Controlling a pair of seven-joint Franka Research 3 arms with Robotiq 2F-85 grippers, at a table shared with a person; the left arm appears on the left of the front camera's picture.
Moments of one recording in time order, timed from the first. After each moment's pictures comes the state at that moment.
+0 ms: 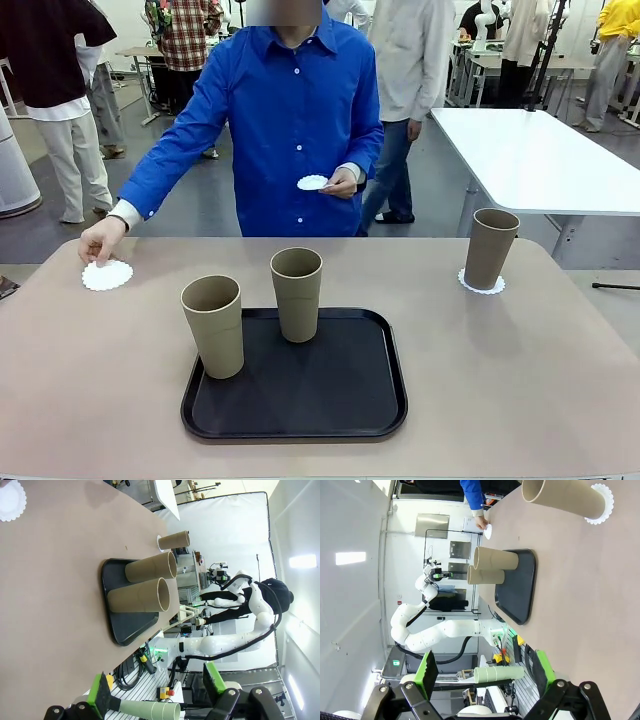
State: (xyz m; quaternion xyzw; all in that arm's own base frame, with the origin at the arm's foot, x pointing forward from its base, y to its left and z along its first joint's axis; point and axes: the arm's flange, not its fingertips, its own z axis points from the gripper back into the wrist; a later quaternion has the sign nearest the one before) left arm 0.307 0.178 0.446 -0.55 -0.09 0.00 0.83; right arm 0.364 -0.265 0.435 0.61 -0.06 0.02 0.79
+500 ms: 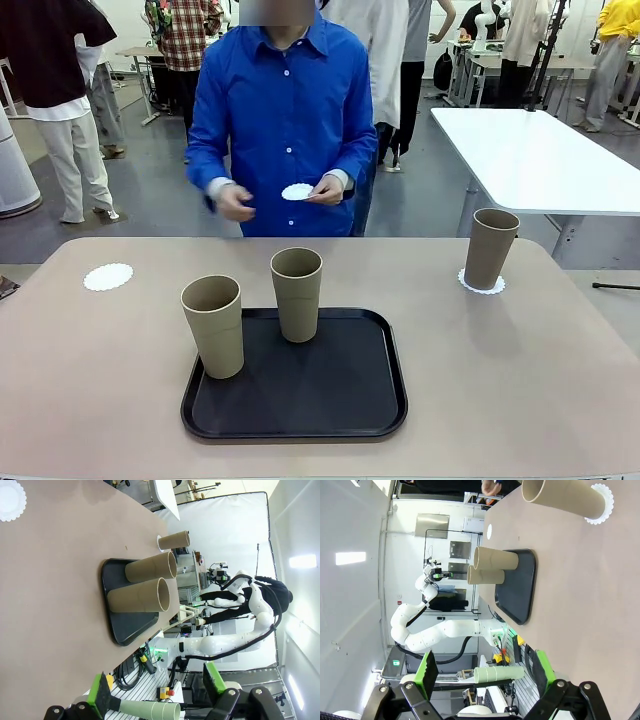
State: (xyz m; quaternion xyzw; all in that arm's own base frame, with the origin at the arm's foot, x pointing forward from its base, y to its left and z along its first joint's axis) left arm 0.307 0.178 0.446 -0.55 -0.09 0.00 0.83; right arm 0.364 -0.265 0.435 0.61 -0.06 0.02 0.79
